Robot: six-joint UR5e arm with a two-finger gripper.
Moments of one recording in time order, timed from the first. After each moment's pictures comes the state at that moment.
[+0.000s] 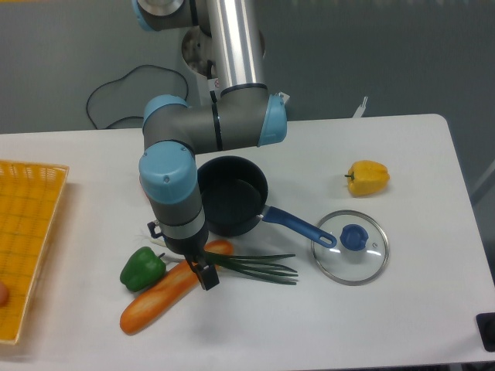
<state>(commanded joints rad) 2.20 -2.02 -1.54 -1.00 1.57 1.18</state>
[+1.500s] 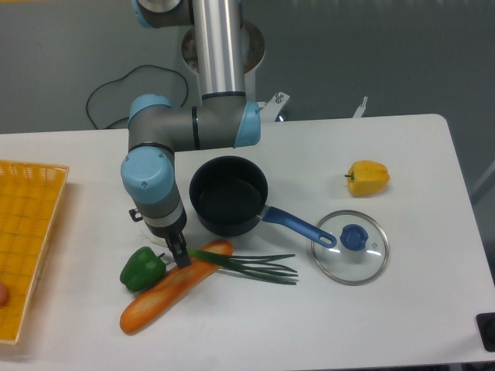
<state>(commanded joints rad) 2.13 -2.03 -1.70 -1.00 1.57 1.25</state>
